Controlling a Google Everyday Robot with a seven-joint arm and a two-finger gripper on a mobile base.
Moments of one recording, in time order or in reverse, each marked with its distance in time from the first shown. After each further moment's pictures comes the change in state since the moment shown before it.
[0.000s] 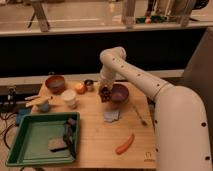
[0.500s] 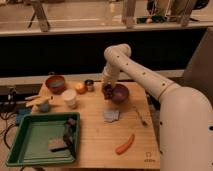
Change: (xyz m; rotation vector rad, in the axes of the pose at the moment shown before) arm 0.006 0.018 -0.021 0.001 0.039 0.007
